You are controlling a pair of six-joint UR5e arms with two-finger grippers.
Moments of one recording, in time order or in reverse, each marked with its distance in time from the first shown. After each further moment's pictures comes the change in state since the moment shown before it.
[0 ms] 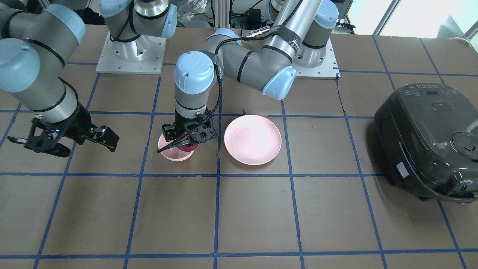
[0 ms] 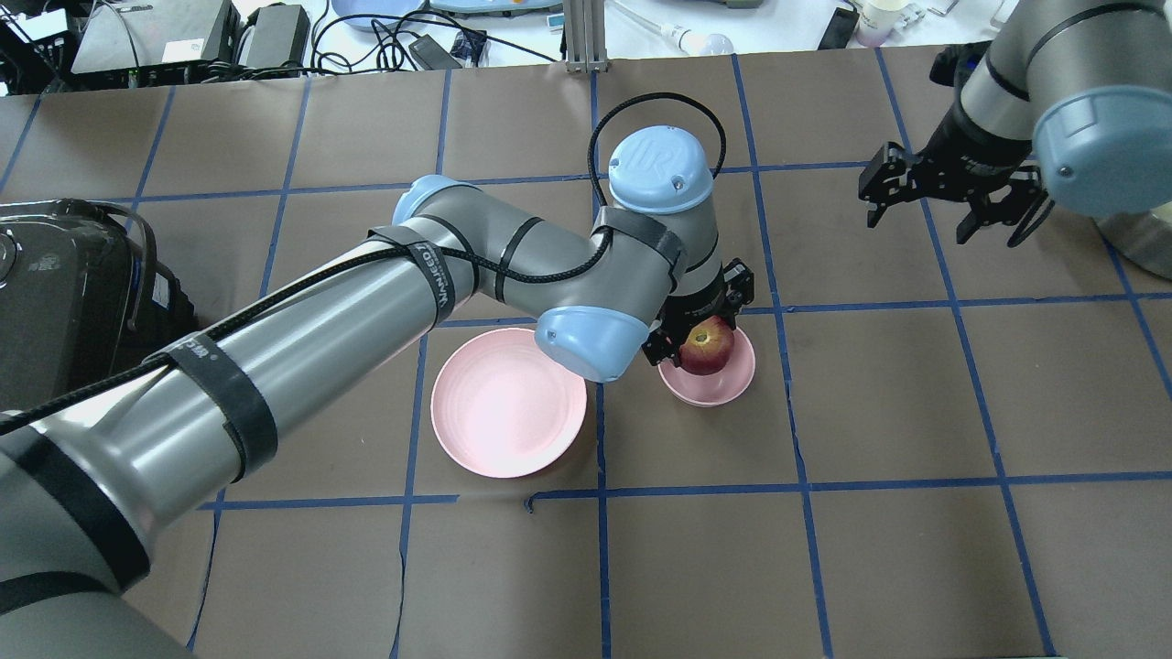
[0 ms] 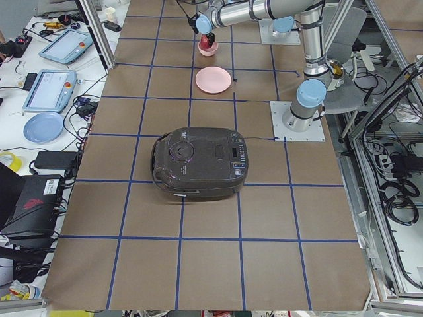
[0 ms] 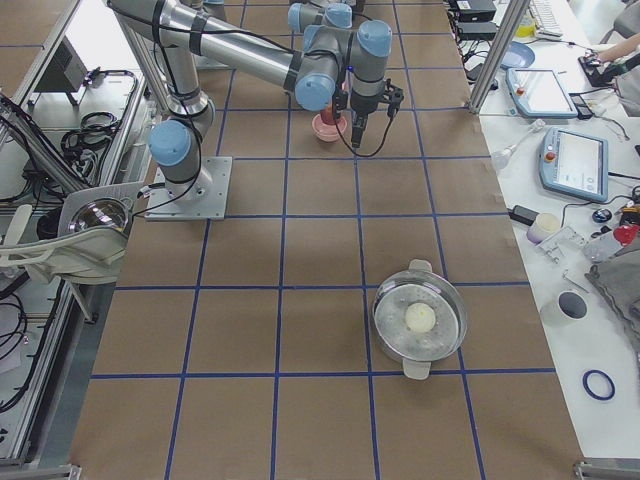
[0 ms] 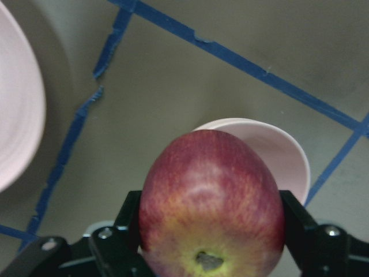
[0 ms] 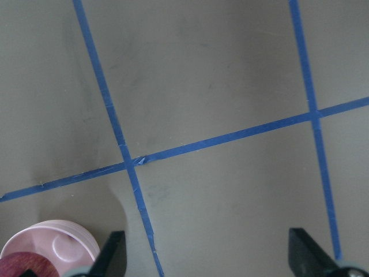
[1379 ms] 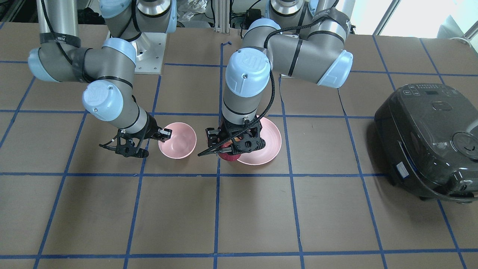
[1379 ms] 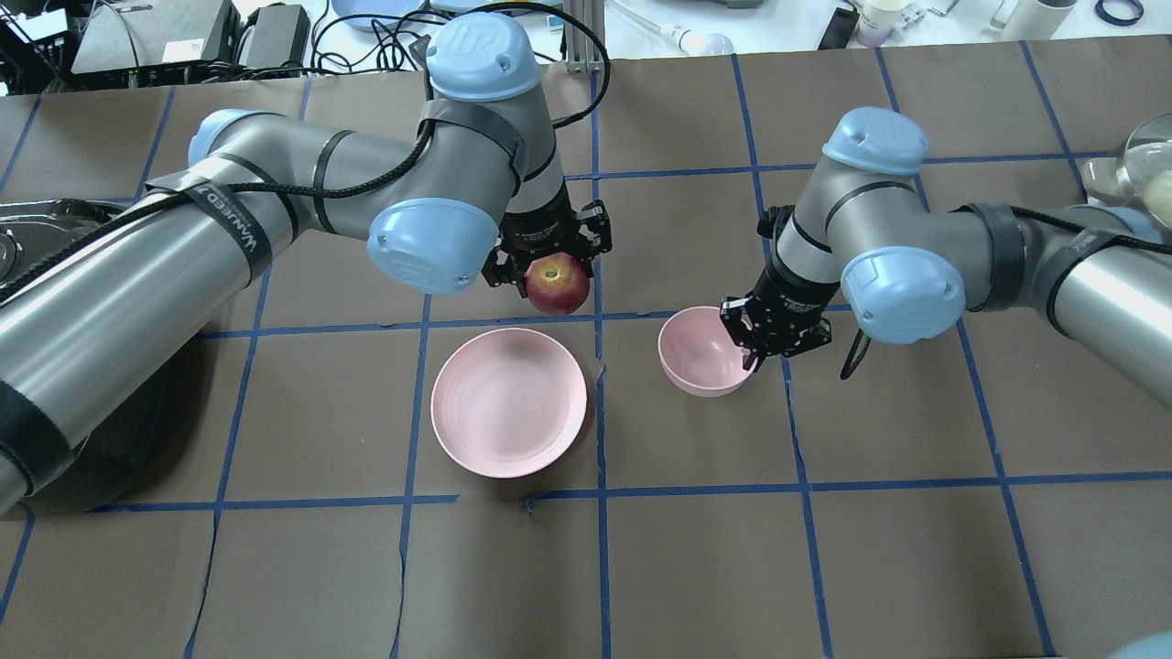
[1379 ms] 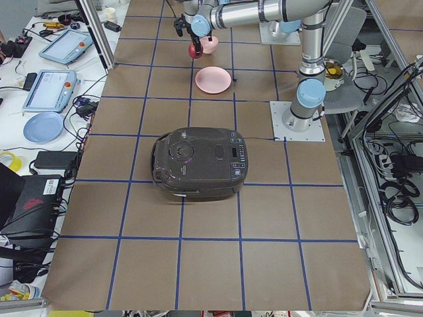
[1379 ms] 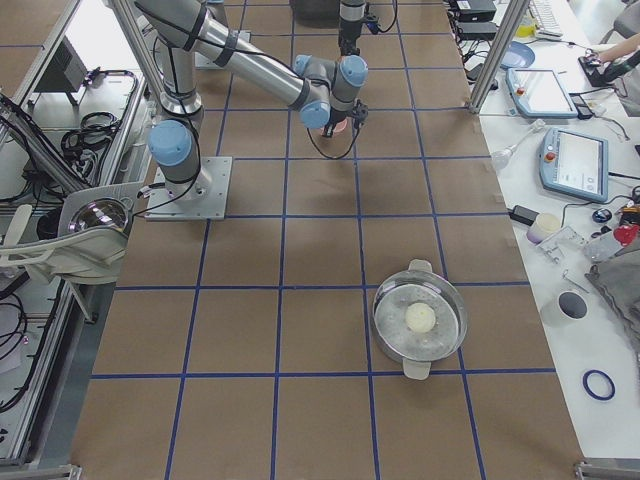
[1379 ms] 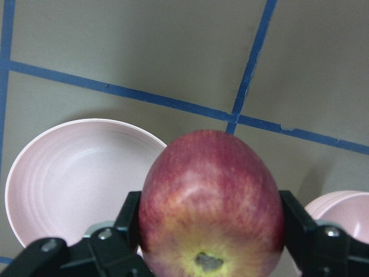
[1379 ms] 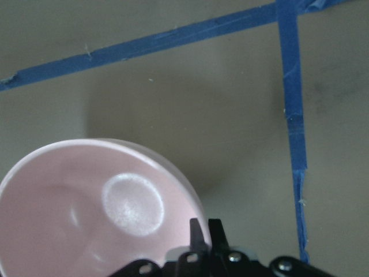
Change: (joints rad) left arm 0.207 0.150 -0.005 -0.223 0.136 0.448; right arm 0.222 0.150 0.295 -0.244 0.185 0.148
